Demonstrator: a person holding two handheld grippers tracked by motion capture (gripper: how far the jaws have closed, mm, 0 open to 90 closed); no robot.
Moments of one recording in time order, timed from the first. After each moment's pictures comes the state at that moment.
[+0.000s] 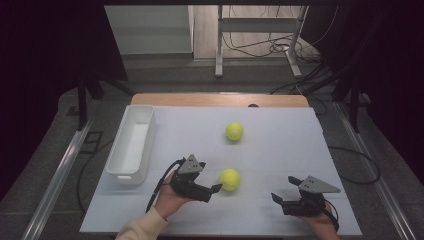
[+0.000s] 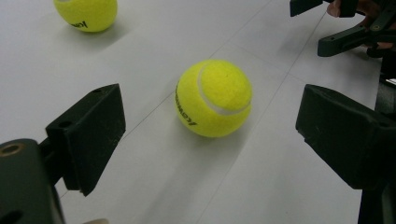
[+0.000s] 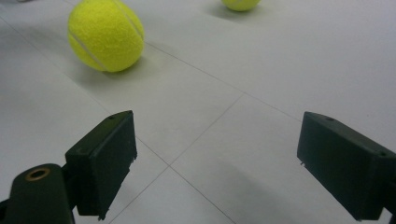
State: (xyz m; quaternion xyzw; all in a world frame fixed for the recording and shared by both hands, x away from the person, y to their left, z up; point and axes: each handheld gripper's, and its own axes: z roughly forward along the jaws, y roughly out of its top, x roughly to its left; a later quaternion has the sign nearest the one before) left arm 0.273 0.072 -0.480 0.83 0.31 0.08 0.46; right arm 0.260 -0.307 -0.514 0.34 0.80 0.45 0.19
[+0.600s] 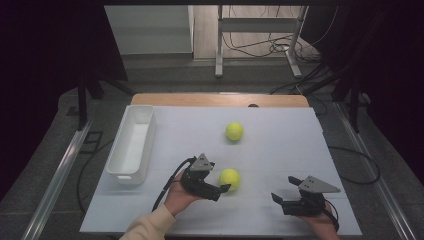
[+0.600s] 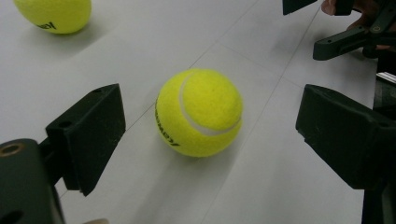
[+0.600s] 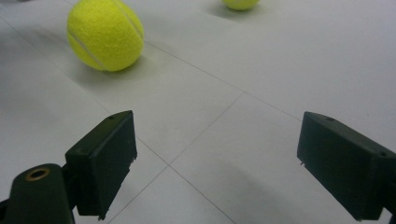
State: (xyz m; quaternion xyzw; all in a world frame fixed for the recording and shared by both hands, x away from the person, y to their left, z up) left arm 0.284 0.049 -0.485 0.84 0.30 0.06 0.45; right arm 0.261 -0.307 -0.514 0.34 0.80 0.45 0.19
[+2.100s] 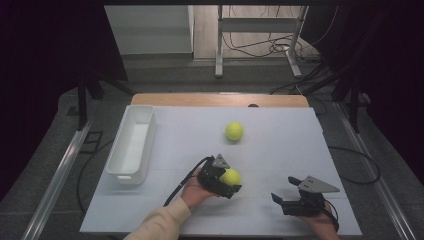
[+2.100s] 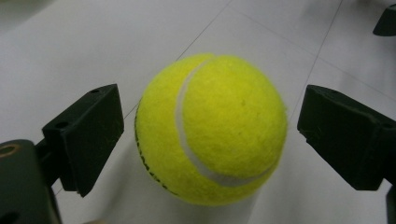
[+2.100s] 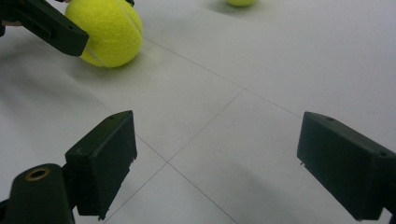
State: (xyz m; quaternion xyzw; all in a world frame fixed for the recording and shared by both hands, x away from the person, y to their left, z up) left arm 0.314 0.008 -0.517 0.87 0.30 0.04 0.39; right arm 0.261 -0.307 -0.515 0.34 0.81 0.44 0.19
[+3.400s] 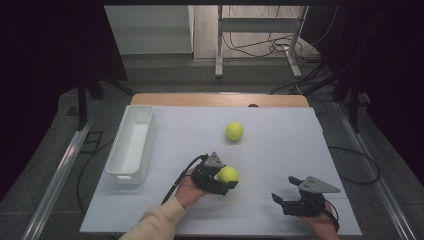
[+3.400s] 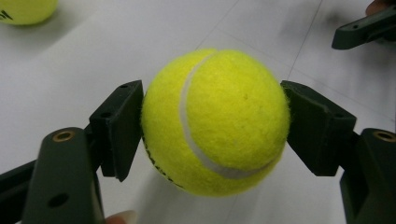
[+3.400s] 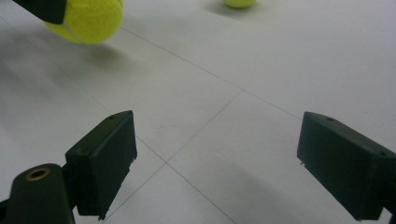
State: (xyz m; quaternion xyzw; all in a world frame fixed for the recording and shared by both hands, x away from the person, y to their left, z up) left arm 0.304 0.026 -0.494 0.86 0.28 0.05 0.43; right arm 0.261 -0.307 -0.515 0.34 0.80 0.45 0.19
